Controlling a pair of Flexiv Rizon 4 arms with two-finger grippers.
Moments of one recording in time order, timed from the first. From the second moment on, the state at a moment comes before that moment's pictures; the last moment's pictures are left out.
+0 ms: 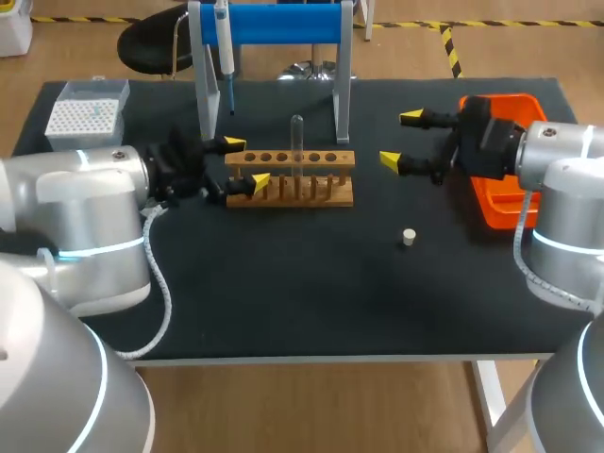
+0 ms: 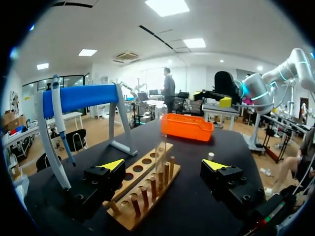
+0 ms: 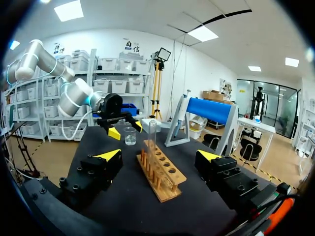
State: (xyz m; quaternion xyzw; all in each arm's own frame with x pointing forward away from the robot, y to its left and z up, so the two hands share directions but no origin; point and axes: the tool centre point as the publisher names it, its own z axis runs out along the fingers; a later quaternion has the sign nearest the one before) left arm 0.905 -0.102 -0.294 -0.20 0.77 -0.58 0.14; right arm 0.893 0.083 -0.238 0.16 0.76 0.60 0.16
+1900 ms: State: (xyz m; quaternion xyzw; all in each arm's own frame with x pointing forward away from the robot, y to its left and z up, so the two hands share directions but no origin) left arm 0.906 -0.102 -0.292 -0.20 0.78 -0.58 0.14; right arm 0.944 0.209 -0.269 -0.05 0.72 0.69 -0.04
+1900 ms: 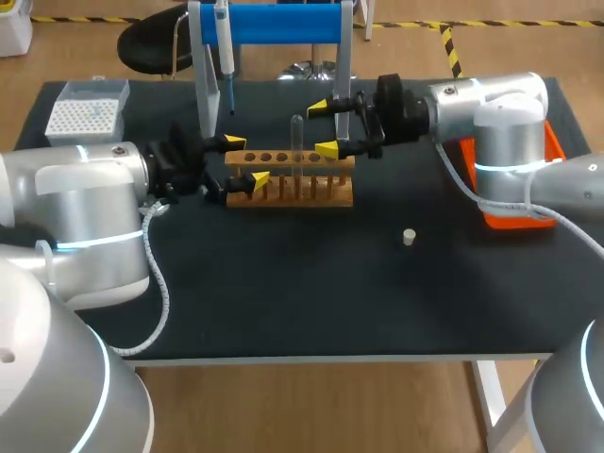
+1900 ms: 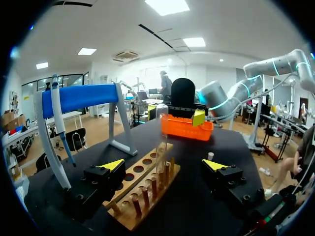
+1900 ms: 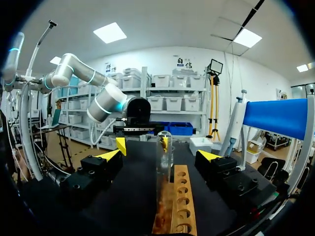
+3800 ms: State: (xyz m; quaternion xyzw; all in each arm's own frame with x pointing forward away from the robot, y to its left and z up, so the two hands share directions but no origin) left arm 0.906 -0.102 -0.292 -0.20 0.78 -0.58 0.14; right arm 0.947 0.248 -0.289 -0.03 0.71 0.70 -0.03
